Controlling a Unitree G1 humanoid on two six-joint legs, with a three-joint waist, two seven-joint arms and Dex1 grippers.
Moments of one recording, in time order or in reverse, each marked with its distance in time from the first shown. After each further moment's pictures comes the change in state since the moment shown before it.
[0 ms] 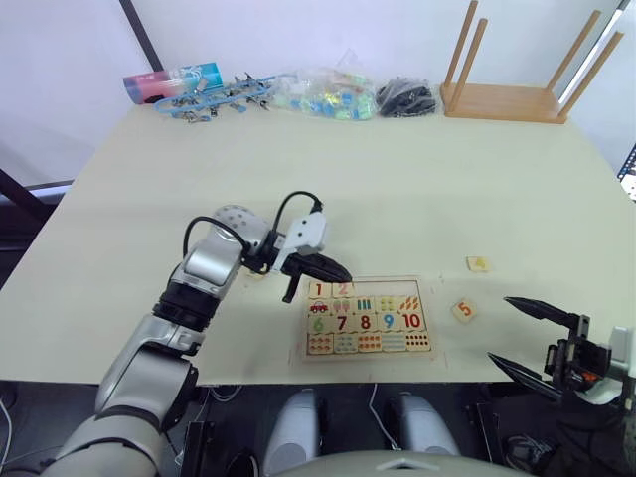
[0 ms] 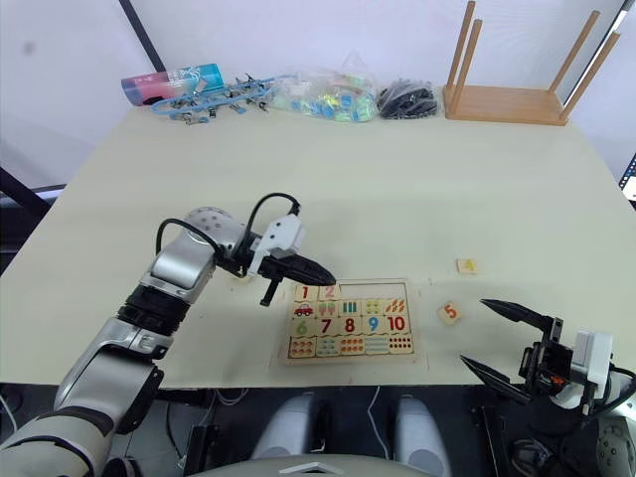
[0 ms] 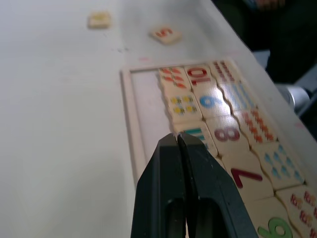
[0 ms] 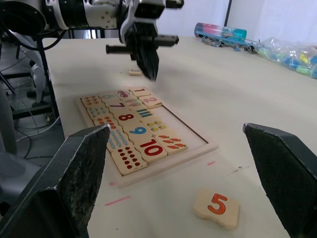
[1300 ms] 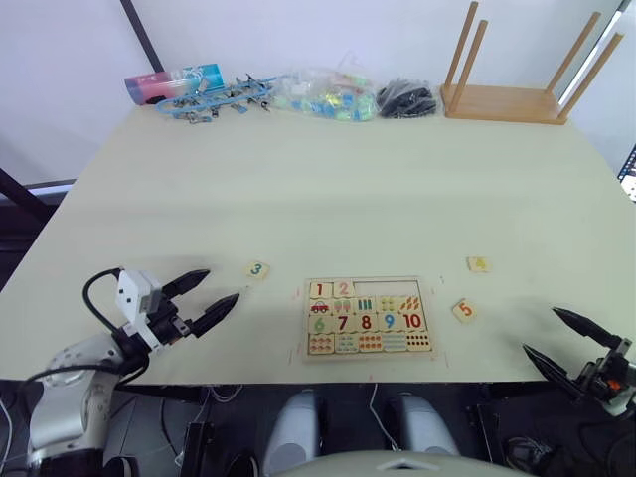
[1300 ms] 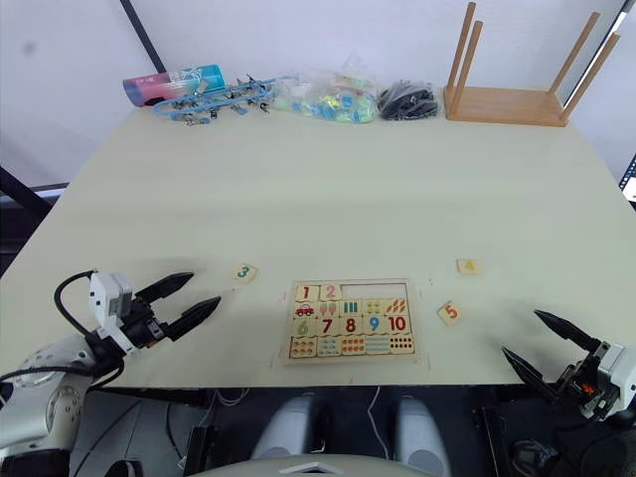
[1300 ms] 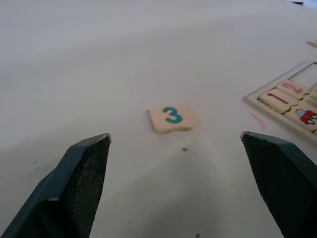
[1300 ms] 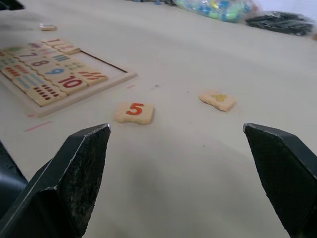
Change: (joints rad) left arm 0.859 -0.008 0.681 -0.234 -0.258 -0.108 0.481; right arm 0.025 0.033 -0.123 0.318 -0.069 -0.141 -0.095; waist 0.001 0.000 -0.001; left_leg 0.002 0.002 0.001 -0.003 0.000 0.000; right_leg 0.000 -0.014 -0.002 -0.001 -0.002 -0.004
